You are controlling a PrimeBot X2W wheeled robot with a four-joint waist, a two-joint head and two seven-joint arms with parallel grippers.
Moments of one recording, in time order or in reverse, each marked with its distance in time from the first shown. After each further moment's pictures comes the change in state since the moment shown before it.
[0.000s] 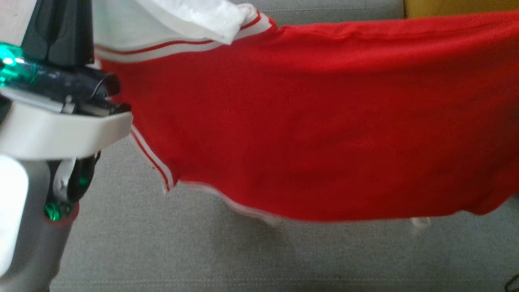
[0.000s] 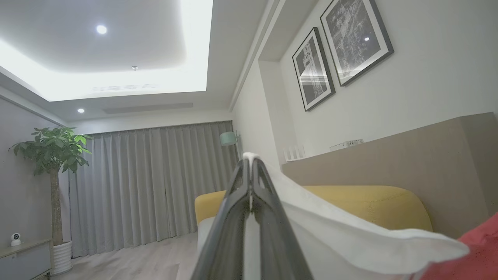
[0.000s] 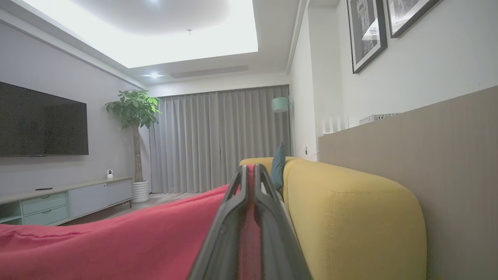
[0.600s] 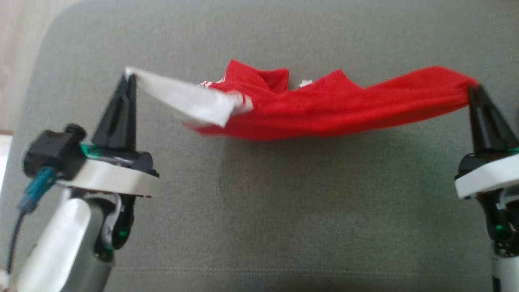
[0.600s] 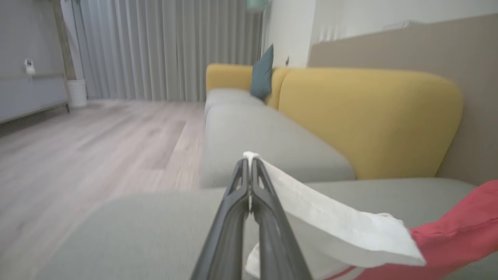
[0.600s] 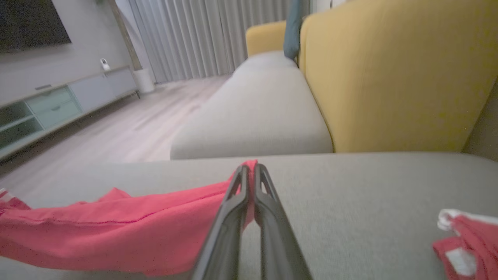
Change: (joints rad) left arm 0.259 -0.081 -0.051 0.327 -0.072 -0.025 -0.146; right arm 0.105 -0.024 0.167 0.376 -0.023 0.000 -0.088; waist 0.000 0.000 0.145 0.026
